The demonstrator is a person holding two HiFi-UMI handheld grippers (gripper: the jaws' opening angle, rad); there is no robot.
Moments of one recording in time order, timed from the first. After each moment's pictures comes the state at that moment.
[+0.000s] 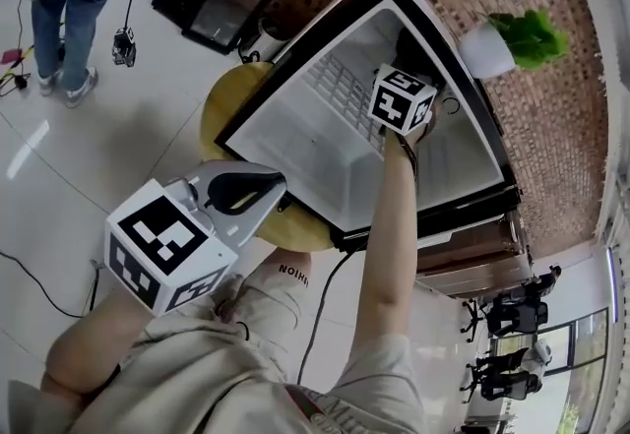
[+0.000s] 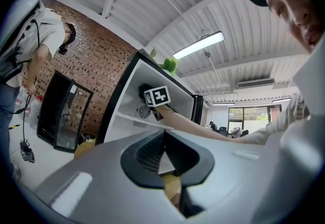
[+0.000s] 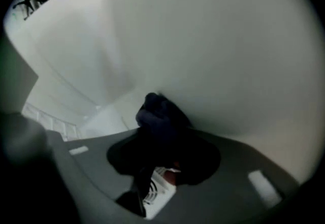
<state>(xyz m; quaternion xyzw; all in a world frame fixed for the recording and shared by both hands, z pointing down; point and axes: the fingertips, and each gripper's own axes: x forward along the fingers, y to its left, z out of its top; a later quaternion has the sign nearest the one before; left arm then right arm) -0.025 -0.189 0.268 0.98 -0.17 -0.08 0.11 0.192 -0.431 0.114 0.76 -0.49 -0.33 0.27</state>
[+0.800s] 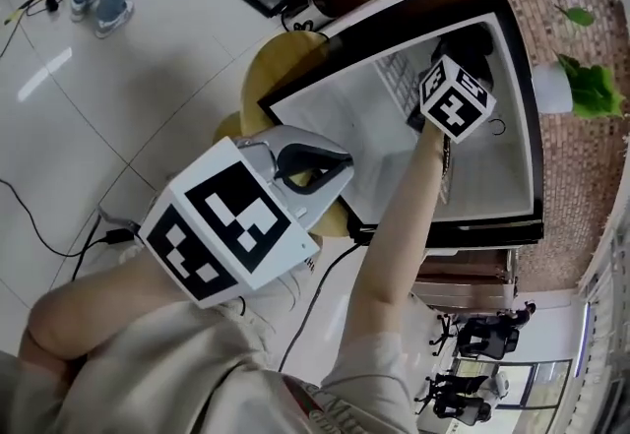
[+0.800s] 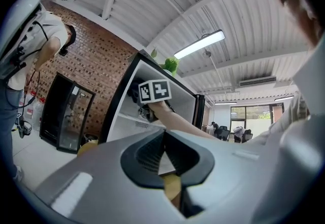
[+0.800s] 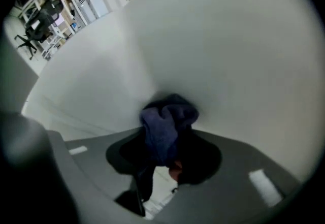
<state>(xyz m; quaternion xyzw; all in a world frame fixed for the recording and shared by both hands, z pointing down) -0.024 -0.188 0.264 0.98 -0.17 -0.07 0.11 0.121 -0.438 0.135 0.72 -0.60 -0.27 0.21</state>
